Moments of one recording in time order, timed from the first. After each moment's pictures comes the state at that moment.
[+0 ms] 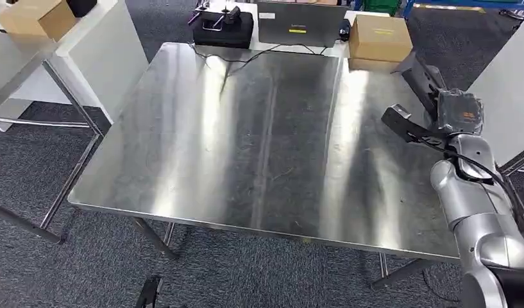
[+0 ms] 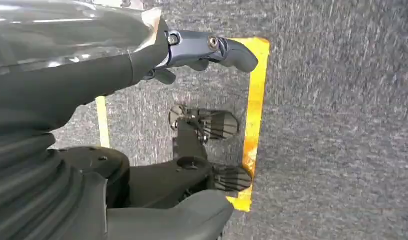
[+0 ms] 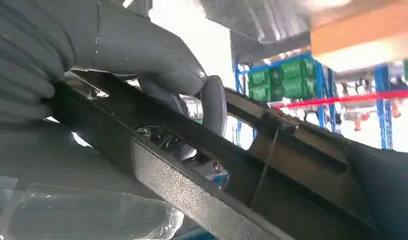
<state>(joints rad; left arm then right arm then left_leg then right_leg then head) -0.27 -0.04 -1.00 -0.16 1.35 0.20 -0.34 -0.98 -0.22 0.24 -0.43 1.46 -0.42 -0.07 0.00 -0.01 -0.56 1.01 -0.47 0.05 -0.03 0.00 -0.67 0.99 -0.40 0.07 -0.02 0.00</state>
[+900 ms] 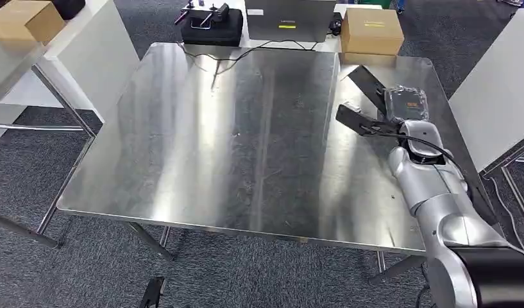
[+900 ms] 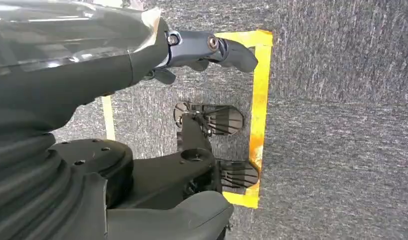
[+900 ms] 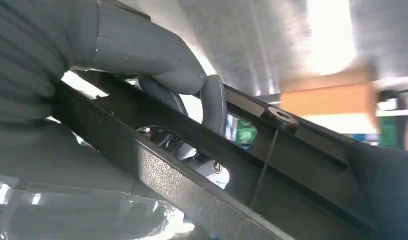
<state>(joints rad) -0.27 -0.05 -1.00 -0.16 1.33 0.21 -0.33 -1.05 -0.06 0.29 -0.36 1.55 -0.25 0.01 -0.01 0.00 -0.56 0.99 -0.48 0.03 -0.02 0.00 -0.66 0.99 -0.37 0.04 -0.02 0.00</state>
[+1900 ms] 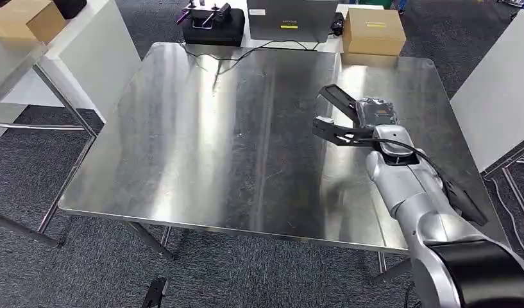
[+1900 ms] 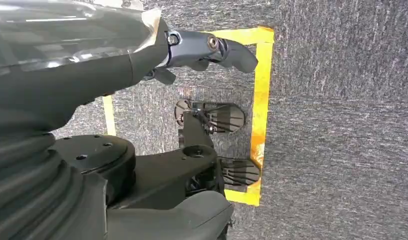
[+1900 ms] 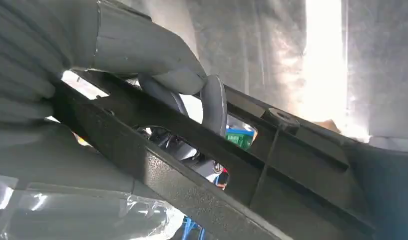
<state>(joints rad) -0.26 -0.06 -1.00 -0.16 1.33 0.22 -0.33 -1.06 0.02 0.37 -0.29 1.57 -0.15 0.05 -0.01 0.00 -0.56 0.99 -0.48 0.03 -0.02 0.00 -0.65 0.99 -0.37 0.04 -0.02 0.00</state>
